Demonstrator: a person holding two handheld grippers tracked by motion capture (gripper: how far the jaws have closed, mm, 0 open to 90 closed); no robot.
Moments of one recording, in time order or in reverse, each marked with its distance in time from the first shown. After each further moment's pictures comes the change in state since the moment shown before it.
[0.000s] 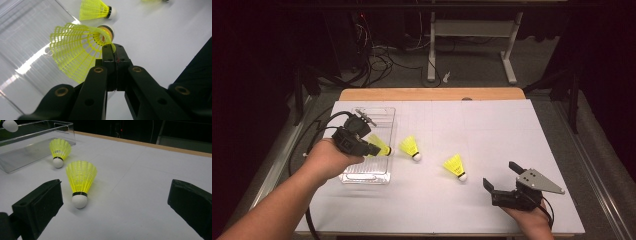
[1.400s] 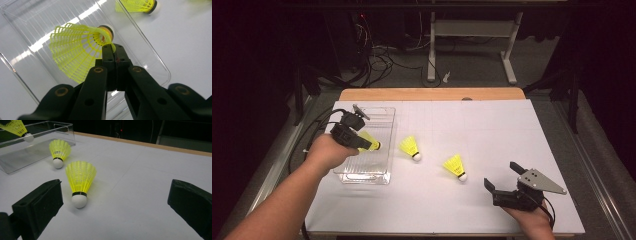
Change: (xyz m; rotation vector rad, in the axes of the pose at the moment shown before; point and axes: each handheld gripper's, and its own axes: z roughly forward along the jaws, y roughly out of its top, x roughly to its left) left arm 0.051 0.000 0.031 0.050 0.070 -0.153; right arm -0.002 0.000 -0.002 -0.004 0.001 0.007
